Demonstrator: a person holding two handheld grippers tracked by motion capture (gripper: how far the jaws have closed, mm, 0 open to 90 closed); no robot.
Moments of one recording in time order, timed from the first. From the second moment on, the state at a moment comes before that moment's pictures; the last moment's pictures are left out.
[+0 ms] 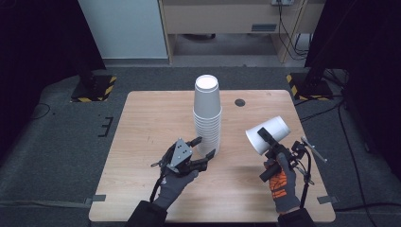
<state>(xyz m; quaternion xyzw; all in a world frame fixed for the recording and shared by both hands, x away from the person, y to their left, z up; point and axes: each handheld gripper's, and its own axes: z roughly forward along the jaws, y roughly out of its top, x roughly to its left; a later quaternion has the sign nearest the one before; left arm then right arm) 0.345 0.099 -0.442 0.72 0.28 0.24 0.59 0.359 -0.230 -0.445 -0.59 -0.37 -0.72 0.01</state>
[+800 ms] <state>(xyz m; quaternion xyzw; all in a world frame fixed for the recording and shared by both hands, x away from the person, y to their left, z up) 0.355 0.061 -0.443 0.72 0.25 0.22 0.60 0.358 -0.230 -0.446 -0.59 -0.38 -0.72 0.02</state>
